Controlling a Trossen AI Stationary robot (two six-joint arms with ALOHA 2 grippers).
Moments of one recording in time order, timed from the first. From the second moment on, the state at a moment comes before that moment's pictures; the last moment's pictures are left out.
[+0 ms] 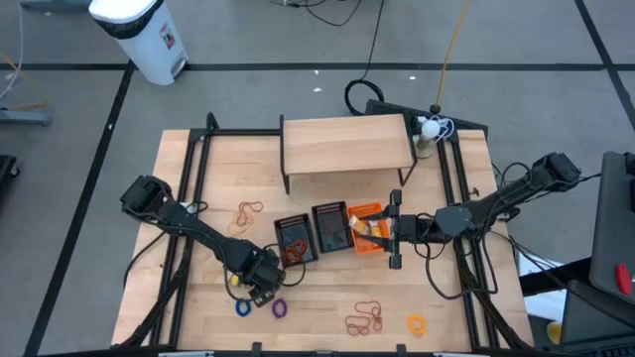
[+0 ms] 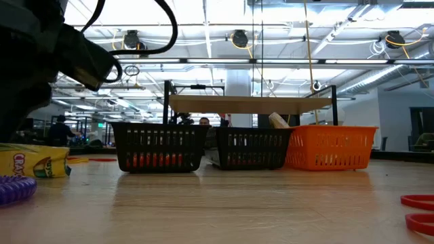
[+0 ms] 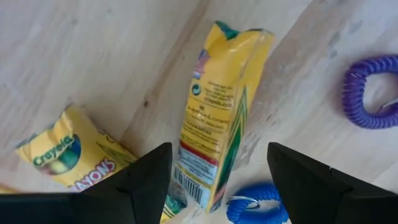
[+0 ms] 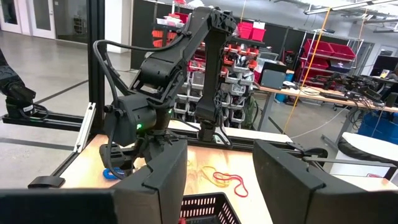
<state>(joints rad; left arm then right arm) -0.50 1.74 1.07 -0.83 0.18 -1.06 0.43 1.09 0.67 0.46 0.47 -0.14</state>
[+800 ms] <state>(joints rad) -0.50 1.74 1.07 -0.81 0.04 -1.02 0.43 1.09 0.67 0.46 0.47 -0.14</state>
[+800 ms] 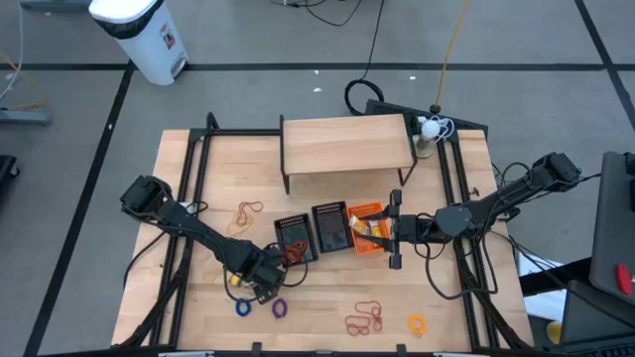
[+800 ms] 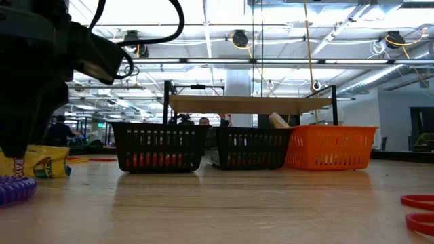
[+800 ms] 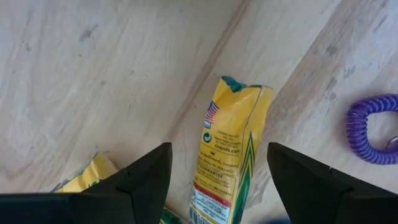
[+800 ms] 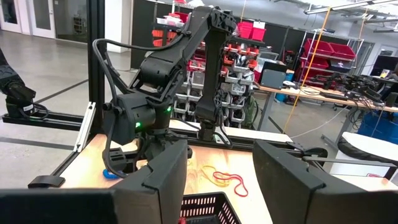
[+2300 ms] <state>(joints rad) -0.43 1.74 1.10 -0.82 0.13 -0.83 0.43 1.09 0.67 0.46 0.47 -0.14</state>
